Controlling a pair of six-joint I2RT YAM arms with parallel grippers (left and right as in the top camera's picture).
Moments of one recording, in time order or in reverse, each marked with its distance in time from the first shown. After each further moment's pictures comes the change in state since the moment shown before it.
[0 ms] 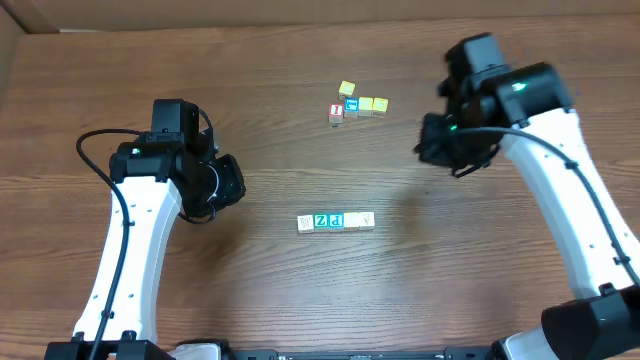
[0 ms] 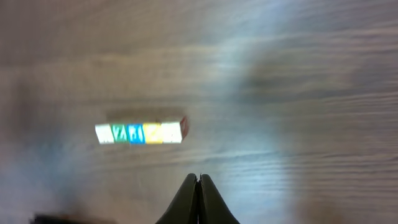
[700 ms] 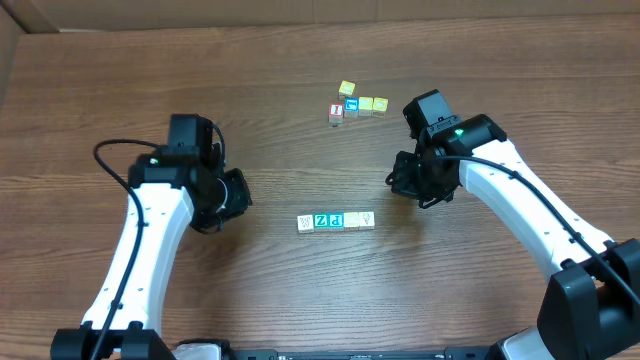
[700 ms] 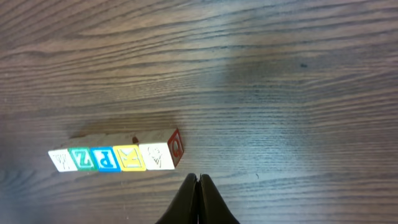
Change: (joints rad) left arm -0.033 0.000 -0.149 0.112 -0.061 -0.008; right arm 0.077 0.002 -0.417 0.393 0.005 0.176
